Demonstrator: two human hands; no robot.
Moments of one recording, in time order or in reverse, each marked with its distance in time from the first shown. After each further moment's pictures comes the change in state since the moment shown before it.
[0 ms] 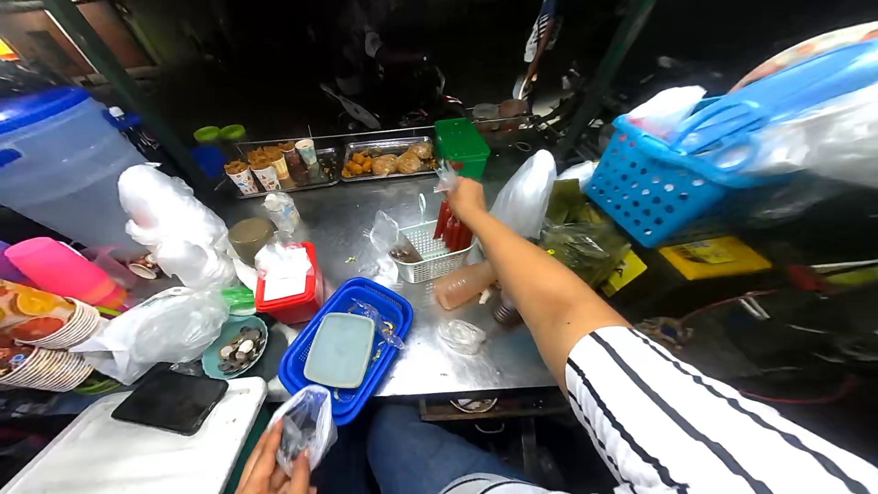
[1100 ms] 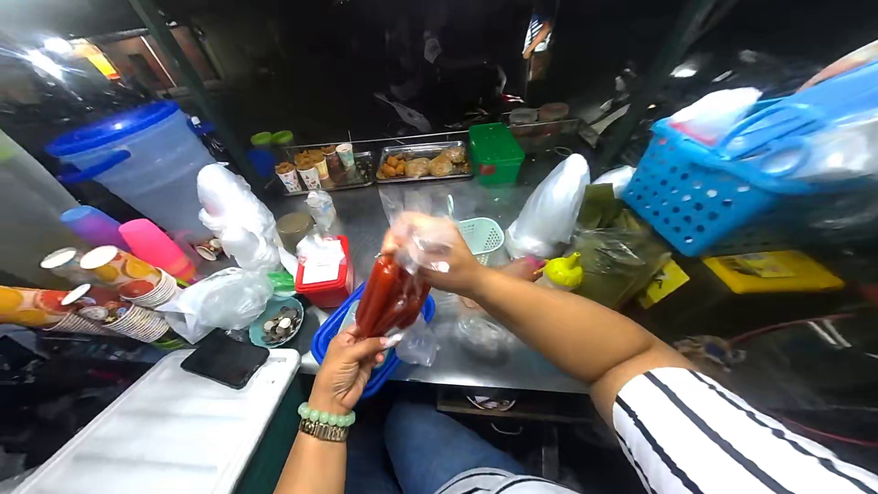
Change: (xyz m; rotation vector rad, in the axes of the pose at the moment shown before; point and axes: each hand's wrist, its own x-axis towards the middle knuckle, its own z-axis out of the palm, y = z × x) left_hand 0.089 0.066 0.056 -1.002 -0.346 -0.357; right_hand -0.182 -0.093 -0.004 0.999 -0.267 -1.058
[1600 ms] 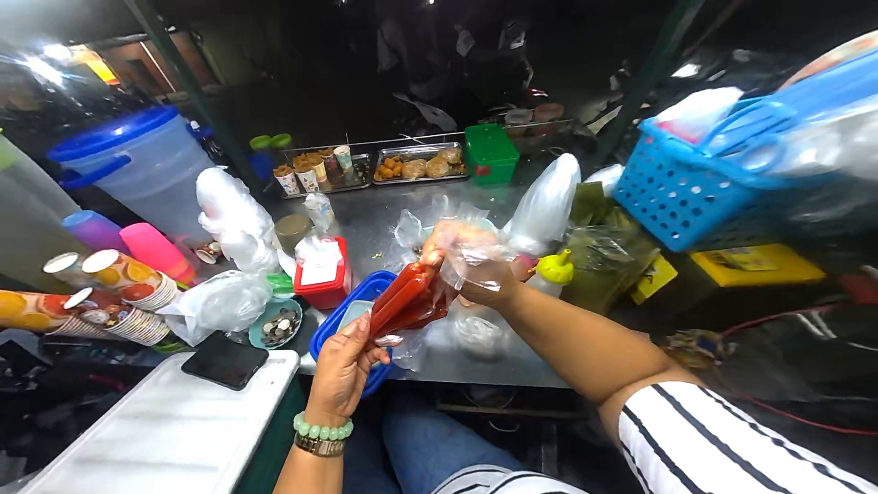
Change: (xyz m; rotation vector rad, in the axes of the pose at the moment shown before) left_hand -0.018 0.005 0.014 -0.008 -0.133 0.182; right_hand -0.030 -0.021 -0.025 -0.010 0.044 -0.108
